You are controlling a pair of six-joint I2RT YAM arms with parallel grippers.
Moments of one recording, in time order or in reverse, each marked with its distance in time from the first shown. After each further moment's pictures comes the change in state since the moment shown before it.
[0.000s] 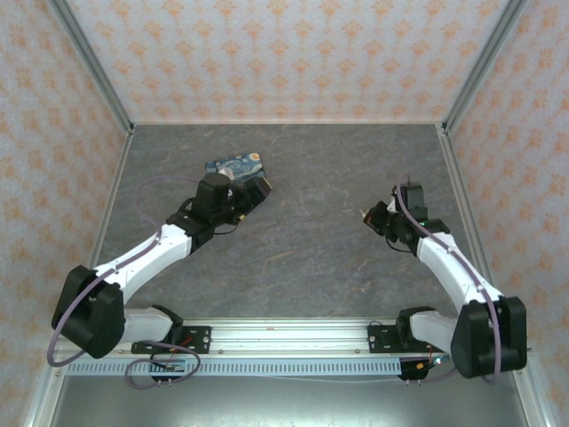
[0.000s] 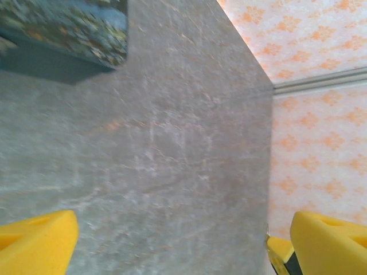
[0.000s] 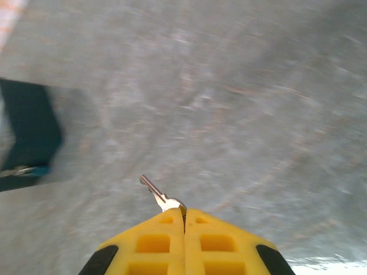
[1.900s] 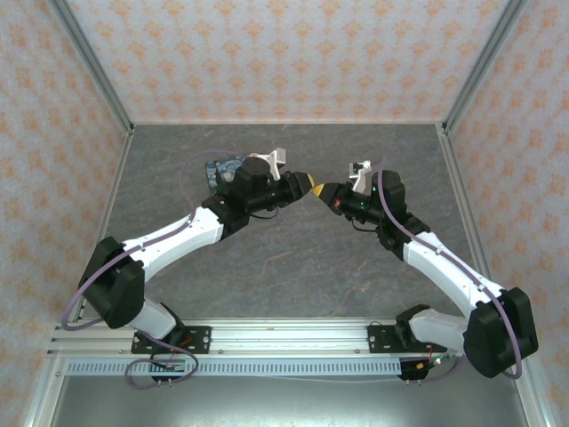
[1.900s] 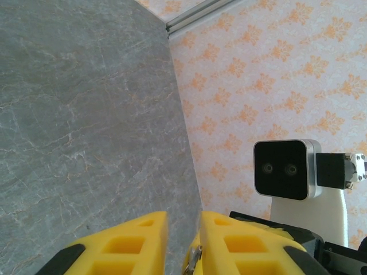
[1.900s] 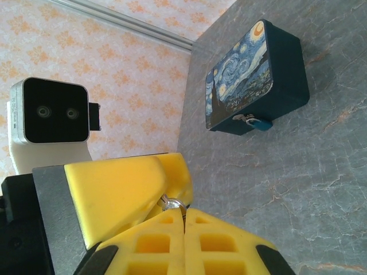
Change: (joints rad) left arm -0.210 0.206 0.279 0.138 0.093 0.083; right arm 0.284 0.037 0.056 0.494 -0.256 0.295
